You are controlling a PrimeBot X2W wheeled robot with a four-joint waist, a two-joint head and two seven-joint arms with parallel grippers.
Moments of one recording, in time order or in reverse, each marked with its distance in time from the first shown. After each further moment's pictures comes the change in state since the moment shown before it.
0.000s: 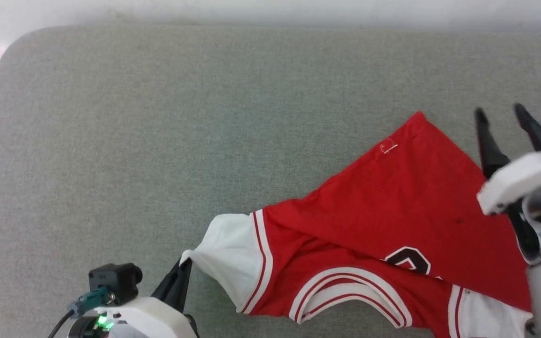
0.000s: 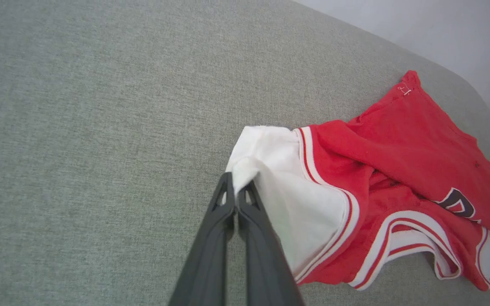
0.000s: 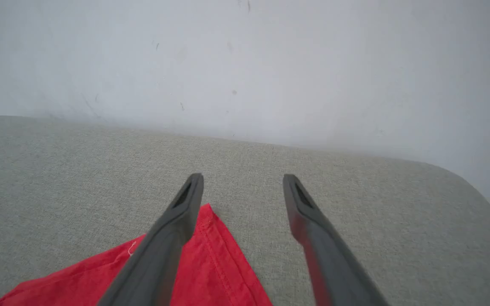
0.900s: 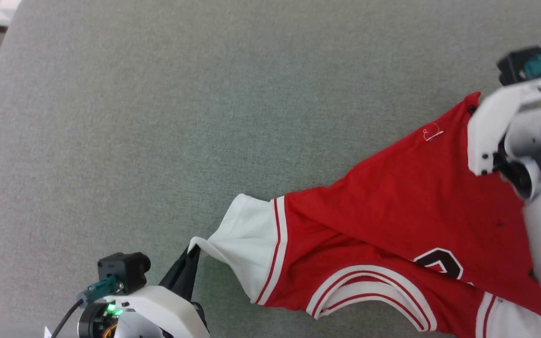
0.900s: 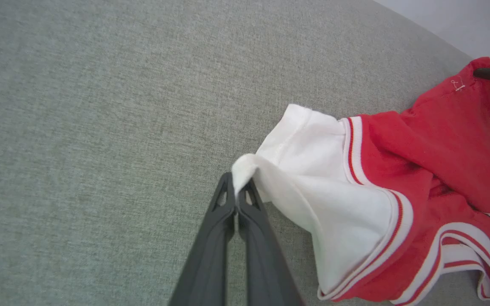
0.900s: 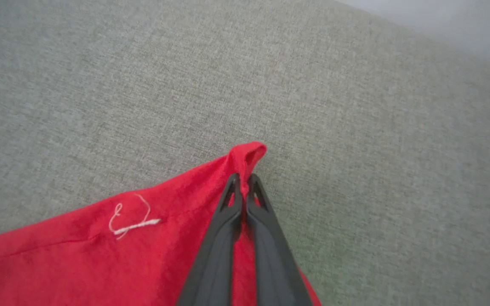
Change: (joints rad) left arm -0.069 -0.024 -0.023 0.072 -0.010 -0.027 -0.053; right arm -0.332 -0.052 0.149 0.312 -0.016 0.000 0.515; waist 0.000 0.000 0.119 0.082
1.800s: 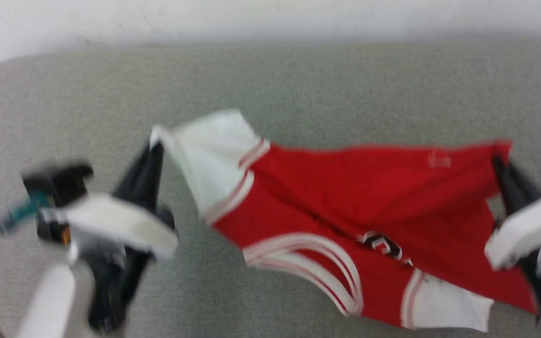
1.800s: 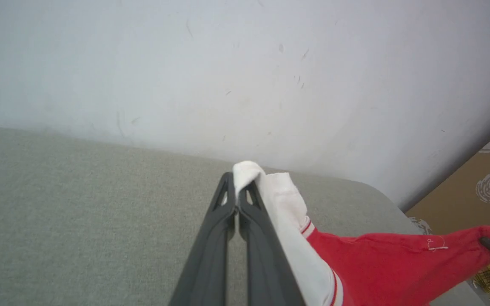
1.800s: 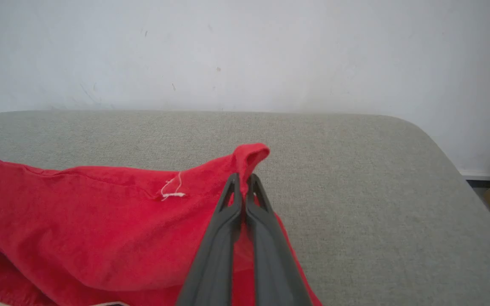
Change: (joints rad) left arm -0.263 0.026 0.102 -0.050 -0.093 -0.043 -0.036; right arm 0.620 0.151 -0.206 -0.761 0.044 0.000 -0.199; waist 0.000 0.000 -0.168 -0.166
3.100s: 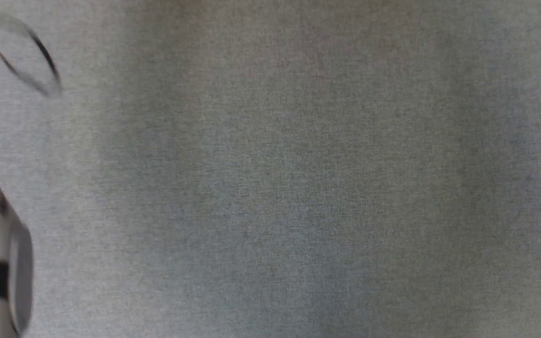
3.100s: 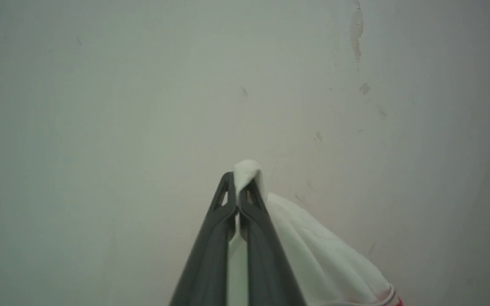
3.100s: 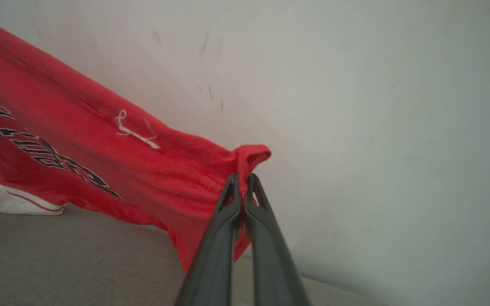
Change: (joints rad) left arm -1.163 0.069 0.107 0.607 0.057 -0.134 -0.310; right arm -1.049 -0.283 0.314 0.532 0.083 0.000 -0.208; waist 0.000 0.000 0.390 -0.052
